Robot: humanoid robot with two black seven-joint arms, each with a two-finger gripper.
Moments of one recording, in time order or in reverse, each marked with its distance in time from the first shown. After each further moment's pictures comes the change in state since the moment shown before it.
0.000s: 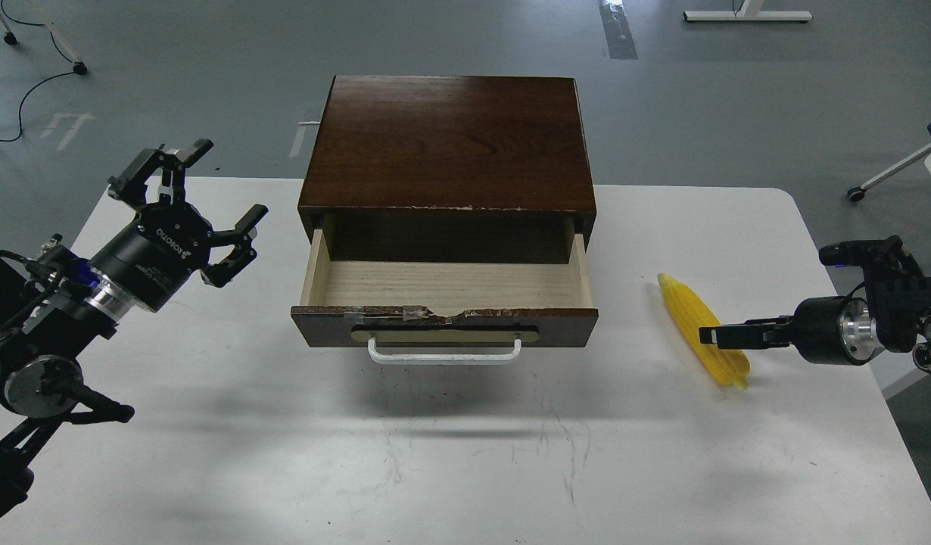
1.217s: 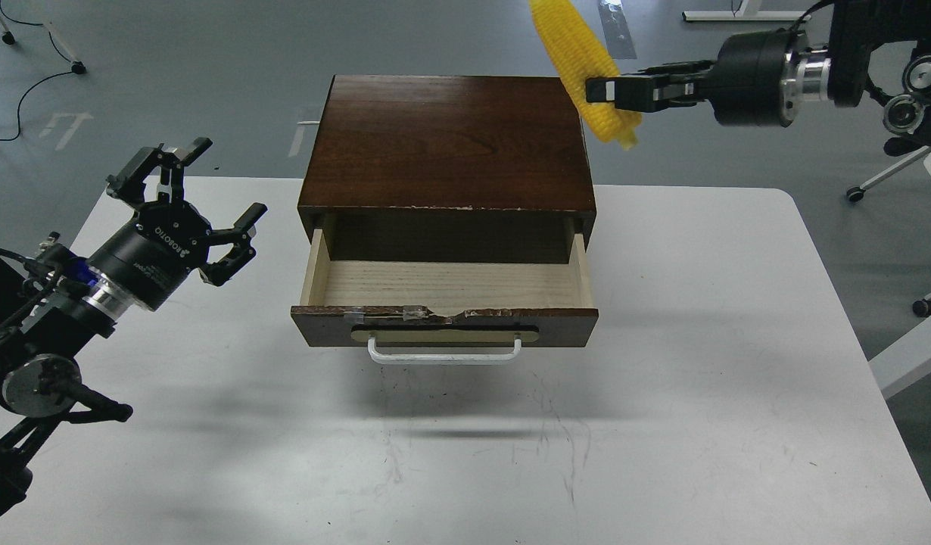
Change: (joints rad) left arm -0.001 0.000 -0.007 0.000 0.000 0.000 0.000; right arm 0.882 0.171 -0.283 0.352 0.292 -0.012 0.000
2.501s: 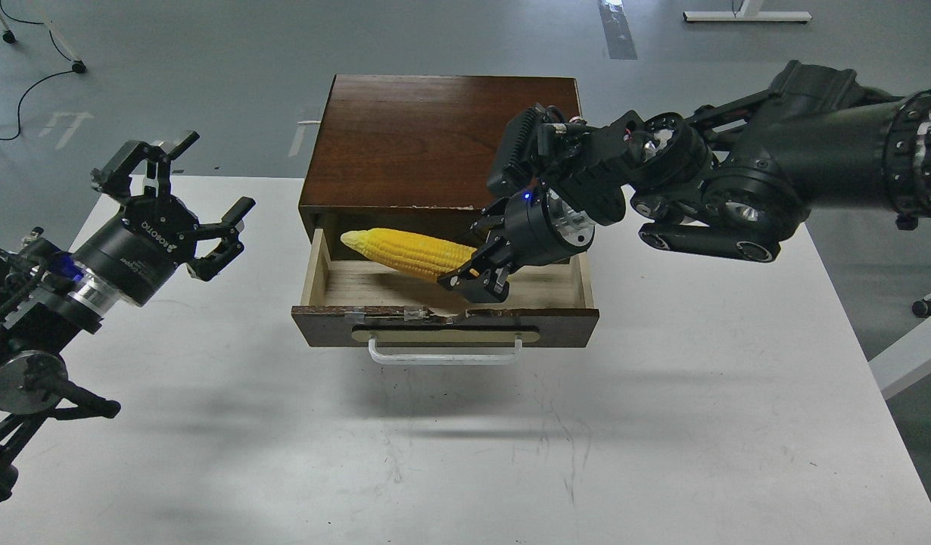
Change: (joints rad) left arm 0.002 0.031 -0.009 -0.009 -0.002 0.000 -0.002; right arm -0.032 0.499 -0.320 -0.151 -0.083 -0.271 0.000
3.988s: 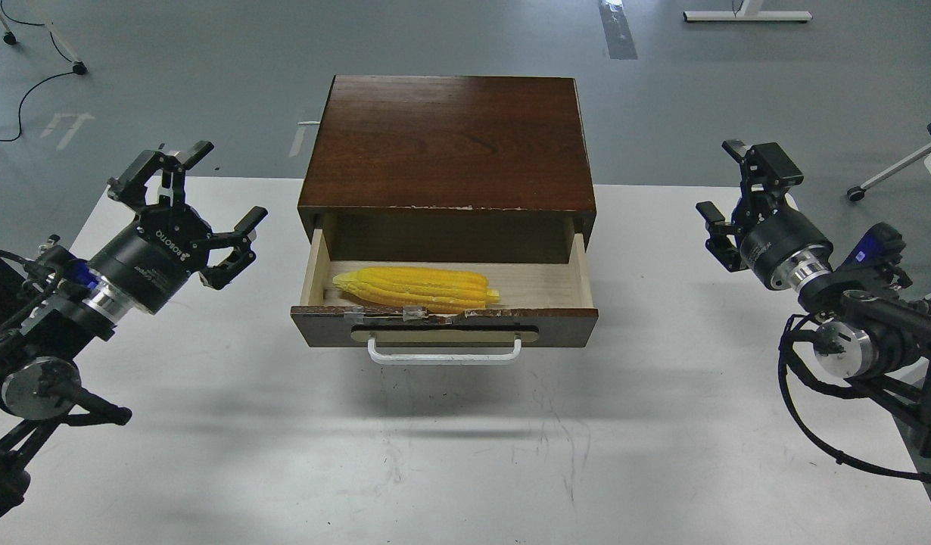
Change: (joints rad) left arm 0.009 -0.030 0.016 0.000 0.023 0.000 0.002; right arm -1.103 -0.500 1.087 -0.047 1.065 -0.007 0.000
